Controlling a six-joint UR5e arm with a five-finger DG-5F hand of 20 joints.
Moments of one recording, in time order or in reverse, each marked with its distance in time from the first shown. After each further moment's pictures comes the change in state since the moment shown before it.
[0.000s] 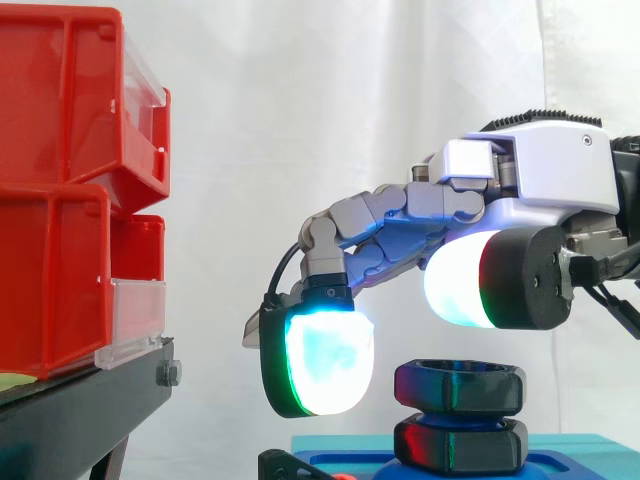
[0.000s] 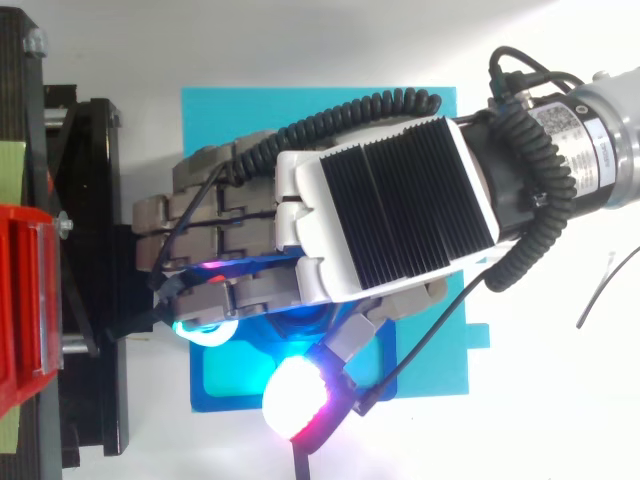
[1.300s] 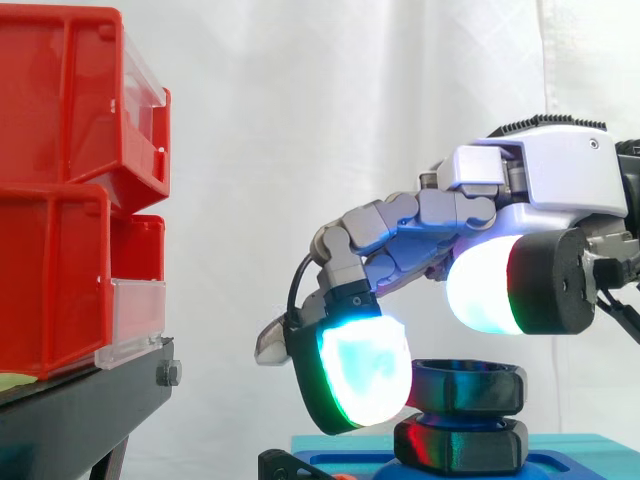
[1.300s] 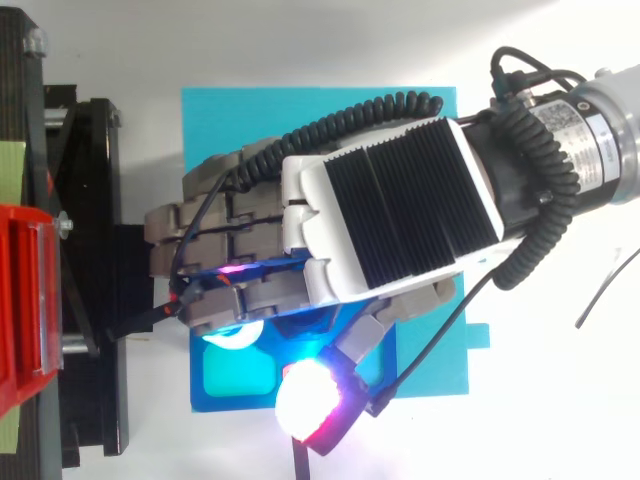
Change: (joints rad) arm -0.008 -0.001 0.004 -0.028 -0.030 0.025
